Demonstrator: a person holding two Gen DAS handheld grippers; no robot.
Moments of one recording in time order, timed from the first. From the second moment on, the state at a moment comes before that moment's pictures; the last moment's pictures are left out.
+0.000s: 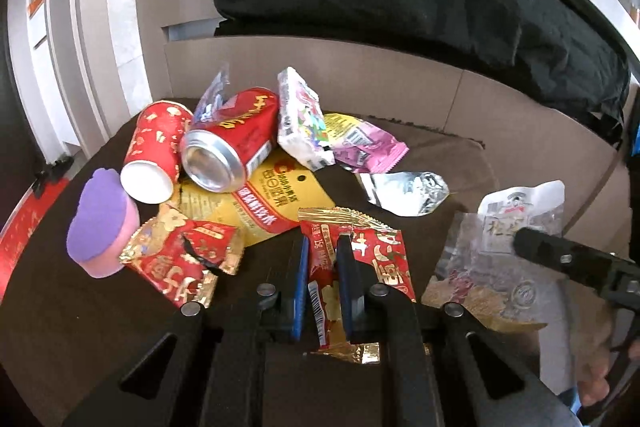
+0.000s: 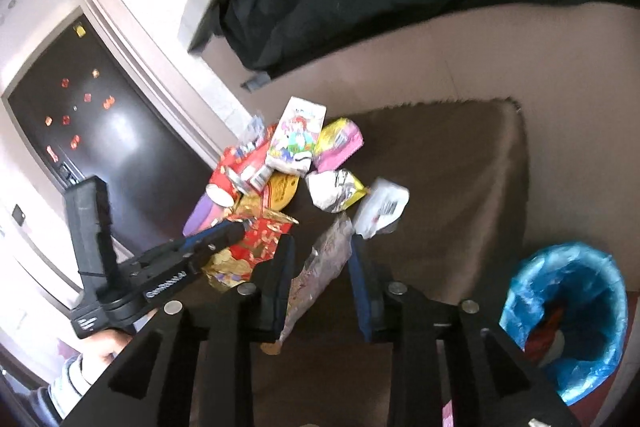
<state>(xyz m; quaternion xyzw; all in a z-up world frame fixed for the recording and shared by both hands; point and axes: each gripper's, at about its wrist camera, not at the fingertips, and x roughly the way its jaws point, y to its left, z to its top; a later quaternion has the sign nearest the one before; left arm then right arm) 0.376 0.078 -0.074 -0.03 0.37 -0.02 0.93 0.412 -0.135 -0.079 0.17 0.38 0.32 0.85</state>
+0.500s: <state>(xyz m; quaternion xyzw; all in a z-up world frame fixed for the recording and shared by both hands) 0.361 0.032 -0.013 -0.02 0.31 -0.07 0.95 0.397 -0.172 -0.025 0.10 0.33 0.24 0.91</state>
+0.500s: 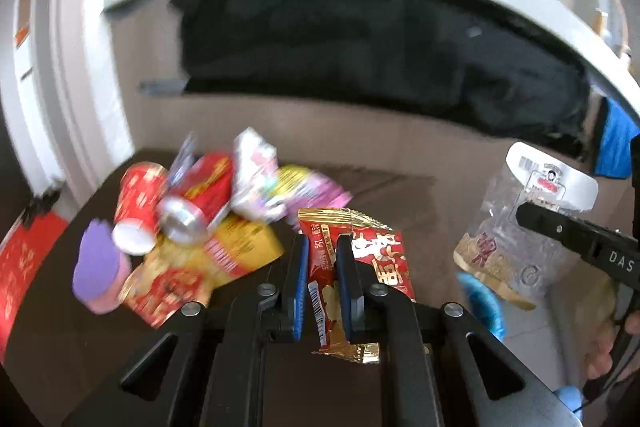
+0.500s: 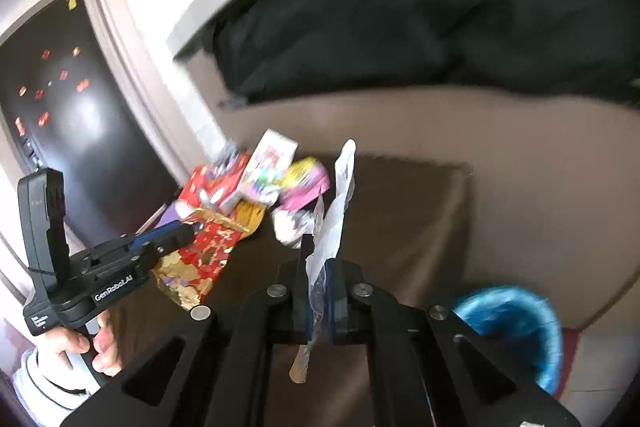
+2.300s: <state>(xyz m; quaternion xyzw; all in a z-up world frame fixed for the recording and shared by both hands) 0.411 -0.099 -0.028 -0.08 0.40 -0.20 0.89 0.389 -0.306 -0.088 0.11 0.39 0.13 0.91</state>
